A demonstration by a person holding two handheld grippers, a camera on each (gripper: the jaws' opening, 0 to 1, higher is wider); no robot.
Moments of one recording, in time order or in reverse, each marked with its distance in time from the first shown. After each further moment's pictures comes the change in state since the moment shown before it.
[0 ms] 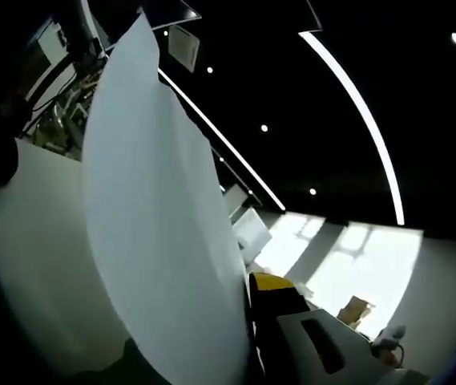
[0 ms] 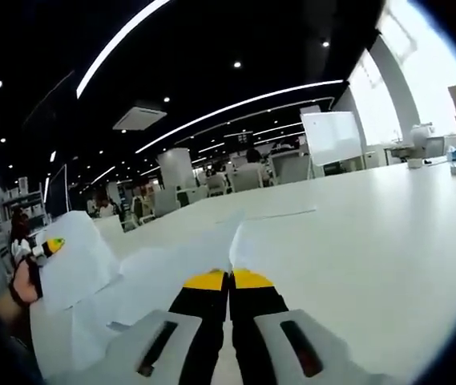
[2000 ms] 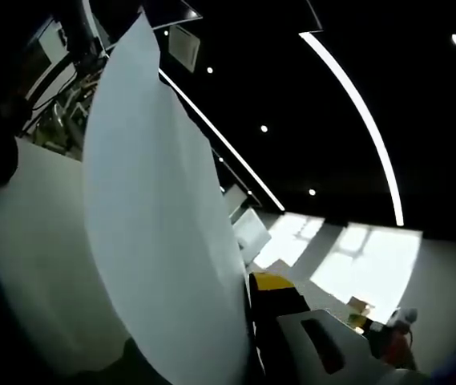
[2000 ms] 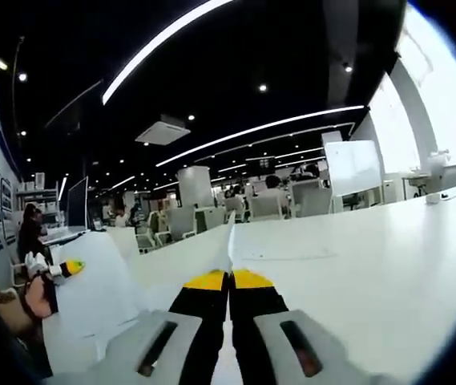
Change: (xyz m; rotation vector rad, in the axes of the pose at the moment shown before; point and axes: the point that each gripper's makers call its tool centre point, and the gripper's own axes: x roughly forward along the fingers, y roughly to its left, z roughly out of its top) left arm -0.001 -0.001 0.001 -0.004 -0.001 -0.004; right arm 0.001 0.054 0.065 -0.078 -0.118 0.099
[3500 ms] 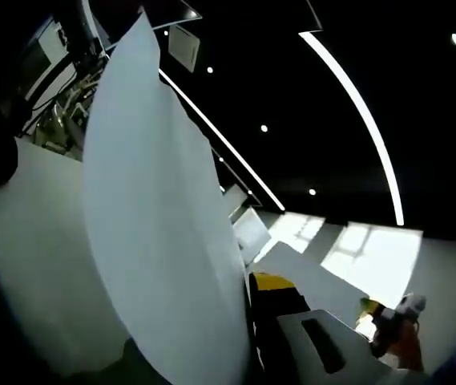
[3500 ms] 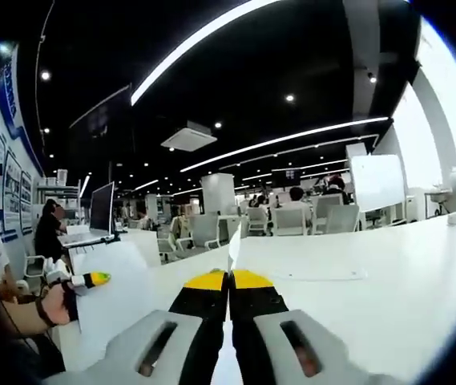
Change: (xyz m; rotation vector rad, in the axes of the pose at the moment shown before) left arm 0.001 0.002 0.001 0.001 0.001 0.001; right arm 0.011 0.055 0.030 -0.058 -0.043 0.136
